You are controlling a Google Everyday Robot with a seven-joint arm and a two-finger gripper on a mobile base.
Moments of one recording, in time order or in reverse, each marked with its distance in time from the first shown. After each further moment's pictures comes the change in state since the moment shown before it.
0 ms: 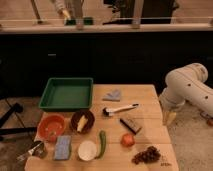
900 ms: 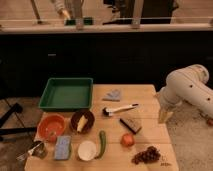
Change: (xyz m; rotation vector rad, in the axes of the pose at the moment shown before) arm -0.042 -0.014 -0.005 0.090 -0.125 -0.097
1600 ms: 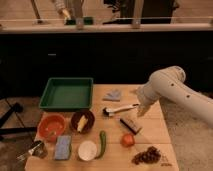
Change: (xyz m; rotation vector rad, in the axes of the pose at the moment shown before) arm -0.080 -0.037 0.029 0.078 -0.165 -0.200
